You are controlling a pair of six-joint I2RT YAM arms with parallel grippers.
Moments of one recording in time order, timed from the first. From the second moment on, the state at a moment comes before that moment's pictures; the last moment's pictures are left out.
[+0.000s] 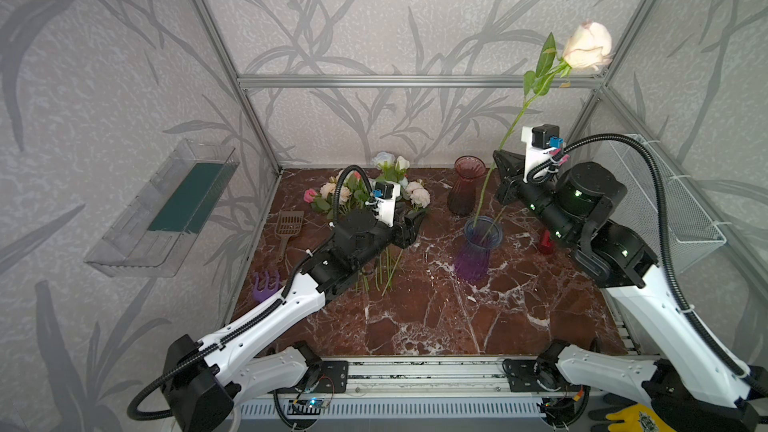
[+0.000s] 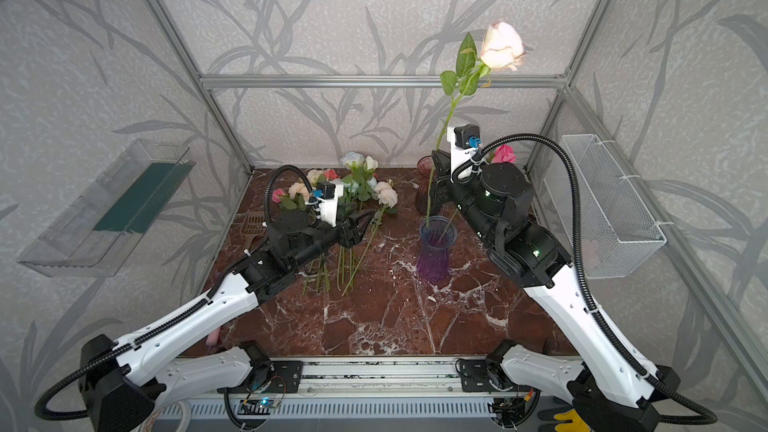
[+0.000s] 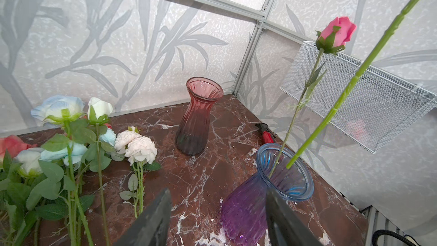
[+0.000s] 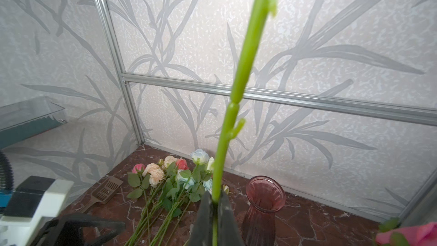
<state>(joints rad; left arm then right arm) -0.73 1.11 0.91 0.06 -0.02 -0.30 0.66 1.11 1.51 -0.40 0.27 0.03</state>
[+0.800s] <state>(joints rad) -0.72 1.15 0.91 0.06 -0.02 -0.30 0.58 1.08 1.05 -0.40 0.28 0.15</state>
